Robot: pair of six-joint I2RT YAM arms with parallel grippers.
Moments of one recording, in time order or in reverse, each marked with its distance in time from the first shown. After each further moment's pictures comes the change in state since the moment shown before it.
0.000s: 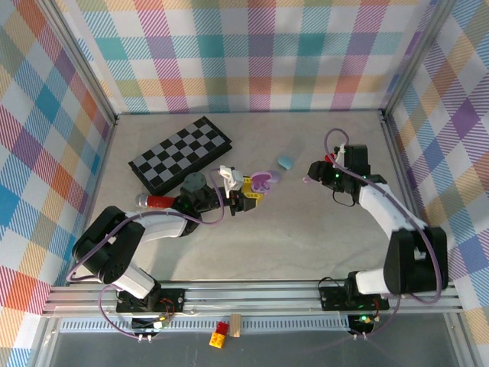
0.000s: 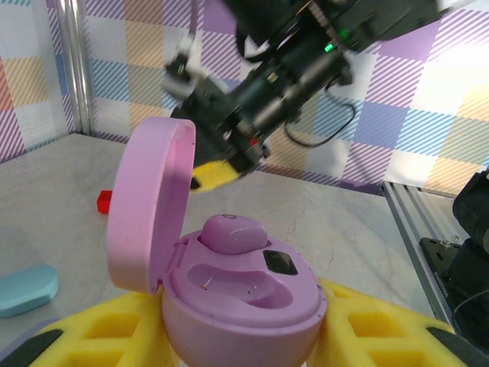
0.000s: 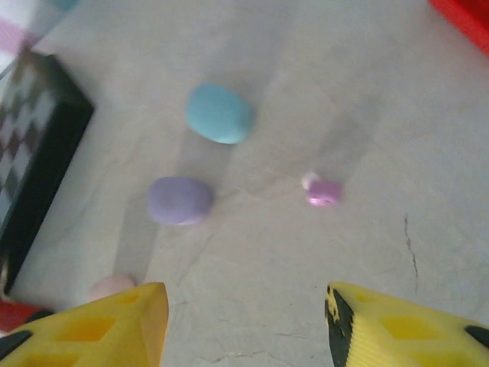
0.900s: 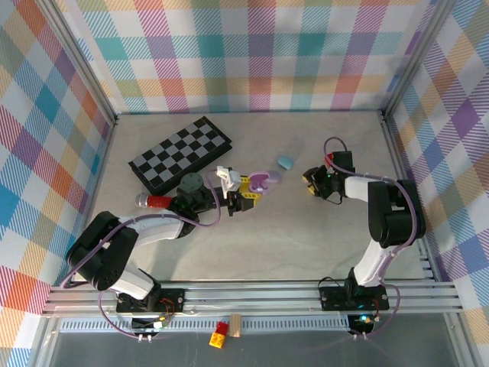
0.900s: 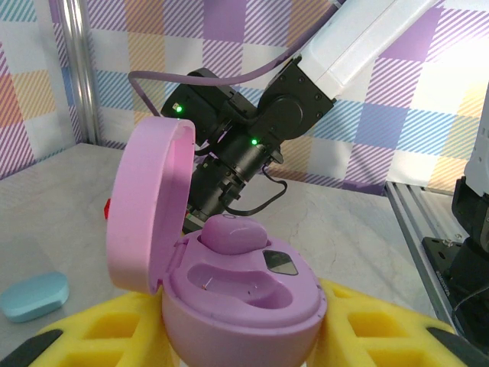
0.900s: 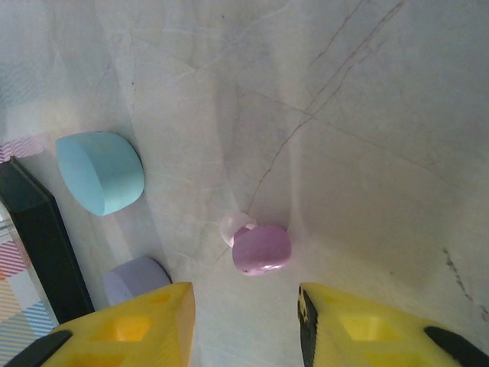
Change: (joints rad) left arm 0.004 -0.054 -0.015 -0.036 -0.006 0.030; right arm -0.010 0.366 -0.001 0.290 -0.101 0.494
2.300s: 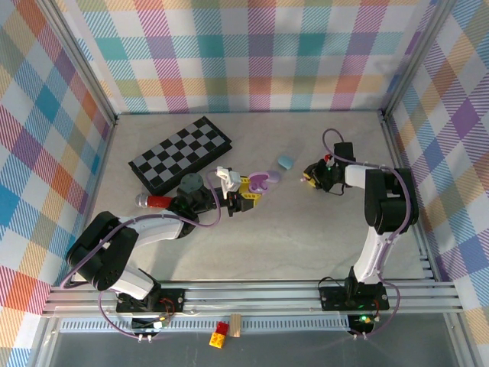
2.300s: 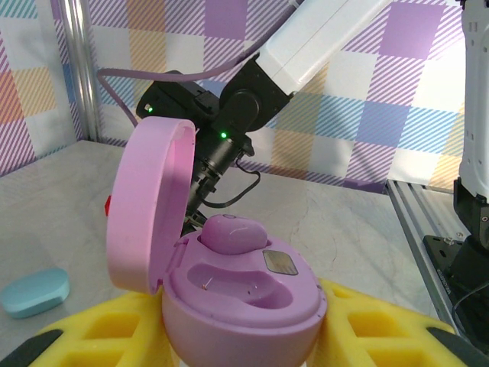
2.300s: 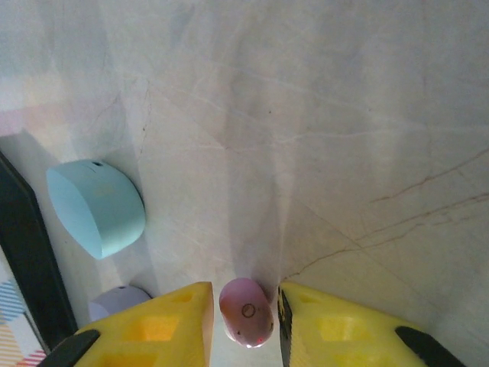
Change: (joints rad) left arm 0.000 0.000 -0.004 0.001 -0.002 0.000; right arm -0.038 0.144 0.189 -0.138 -0.064 -0.200
